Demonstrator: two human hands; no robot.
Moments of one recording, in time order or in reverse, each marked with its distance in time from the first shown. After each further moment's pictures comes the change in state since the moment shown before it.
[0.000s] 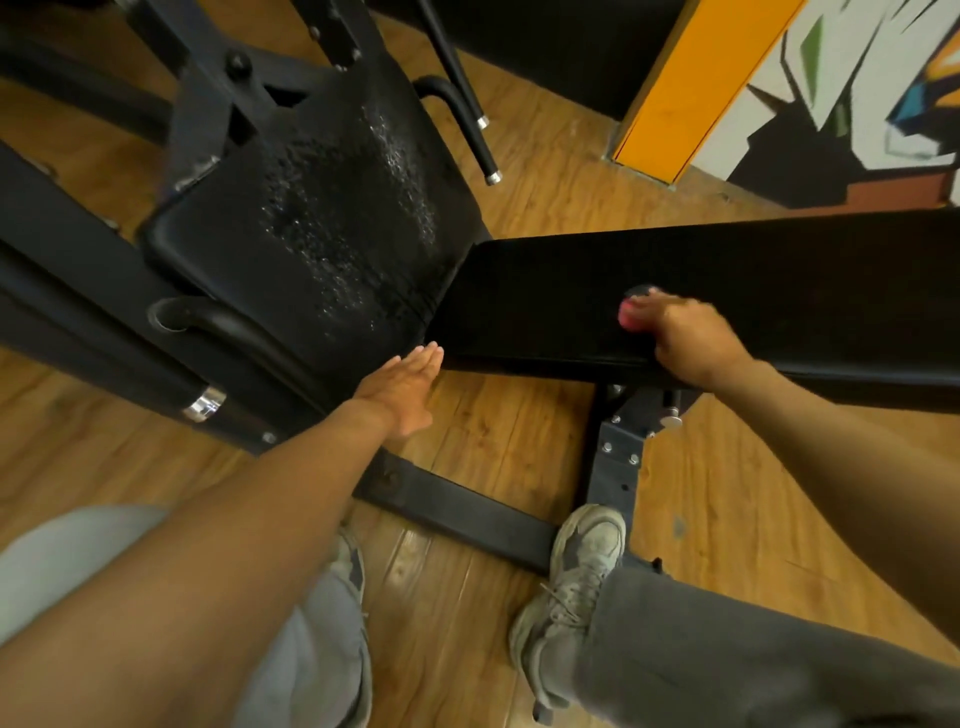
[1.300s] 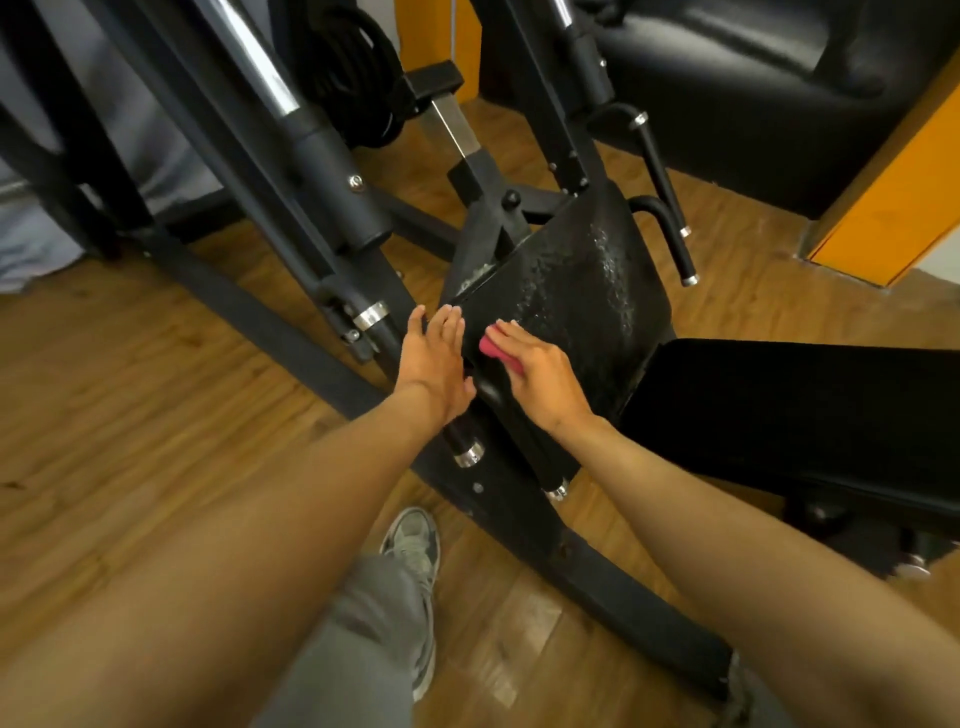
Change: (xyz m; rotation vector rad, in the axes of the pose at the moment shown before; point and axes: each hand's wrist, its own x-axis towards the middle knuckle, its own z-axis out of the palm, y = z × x) left_hand -0.125 -0.146 -0.135 0.765 0.113 -0.545; right_hand 0.116 -0.396 0.048 0.633 0.249 -0.487
